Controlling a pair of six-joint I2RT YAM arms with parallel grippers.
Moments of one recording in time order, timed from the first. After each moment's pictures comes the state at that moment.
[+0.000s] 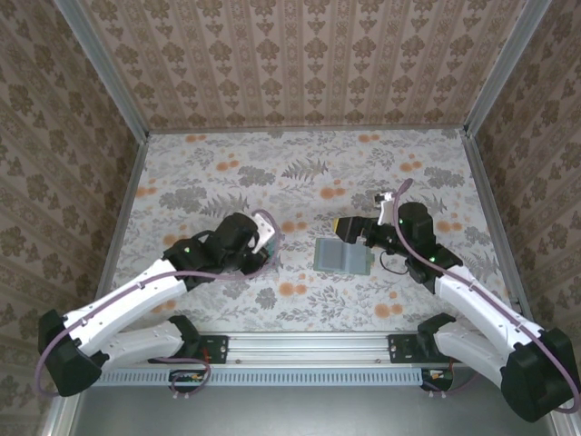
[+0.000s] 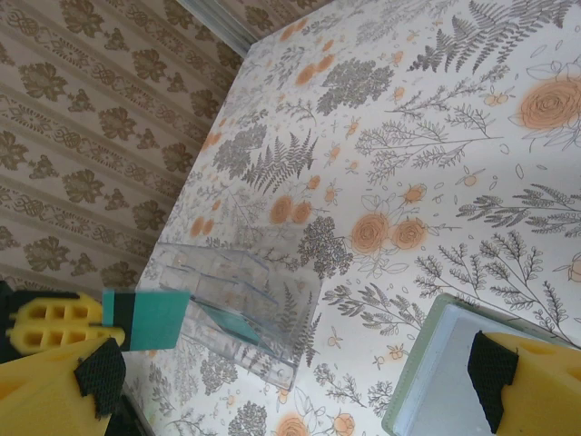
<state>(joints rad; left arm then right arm) -0.93 1.00 0.86 -0.74 -0.13 0.05 0.38 0.94 0.53 0.03 -0.43 0.62</state>
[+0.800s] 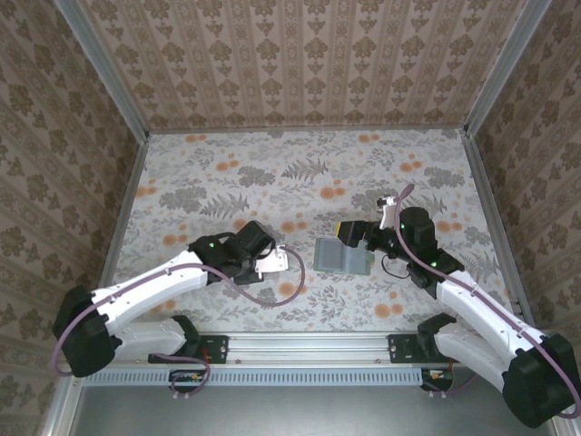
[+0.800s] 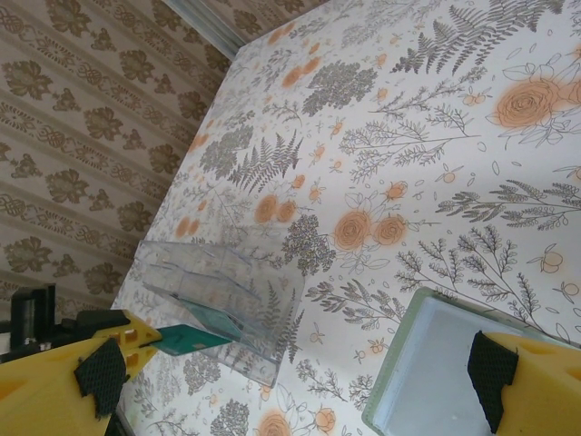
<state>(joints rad) -0.93 1.17 0.83 -0.81 -0.21 0.66 0.38 0.91 0.49 0.03 -0.40 0.60</state>
